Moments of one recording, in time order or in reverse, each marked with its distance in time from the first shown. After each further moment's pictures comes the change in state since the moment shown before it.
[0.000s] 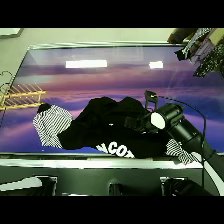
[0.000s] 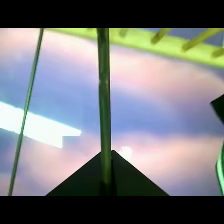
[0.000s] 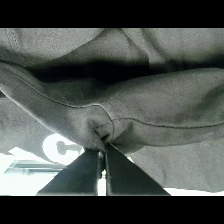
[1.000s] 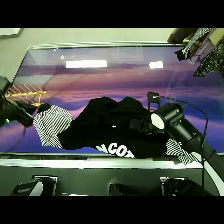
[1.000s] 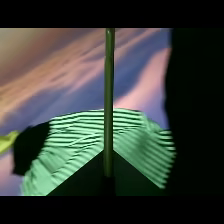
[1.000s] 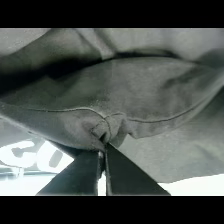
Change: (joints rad) left arm -0.631 0.754 -0.488 -0.129 -0.017 0.249; right arm 0.000 0.000 0.000 -0.120 0.102 0.000
